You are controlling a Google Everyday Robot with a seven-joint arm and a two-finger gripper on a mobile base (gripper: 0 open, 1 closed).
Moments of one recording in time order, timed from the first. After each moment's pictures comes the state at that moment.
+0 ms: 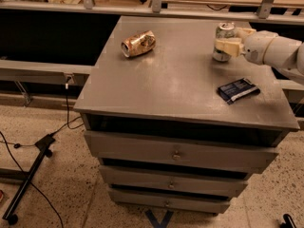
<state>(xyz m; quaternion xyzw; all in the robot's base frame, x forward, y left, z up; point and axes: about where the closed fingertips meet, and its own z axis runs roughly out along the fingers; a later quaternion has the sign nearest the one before) 0.751 -0.266 0.904 -0.30 0.69 0.15 0.64</state>
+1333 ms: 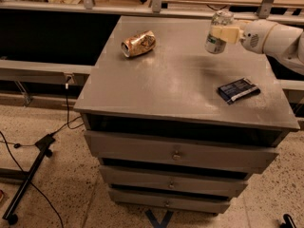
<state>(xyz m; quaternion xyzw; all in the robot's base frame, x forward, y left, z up) 0.751 -0.247 0.941 -0.23 0.70 0.24 0.63</state>
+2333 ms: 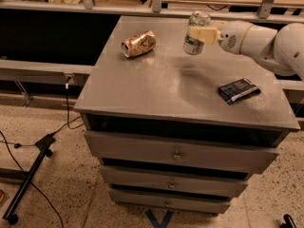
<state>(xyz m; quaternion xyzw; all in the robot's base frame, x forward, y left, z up) 0.748 -0.175 0.941 -0.25 0.68 0.29 0.62</state>
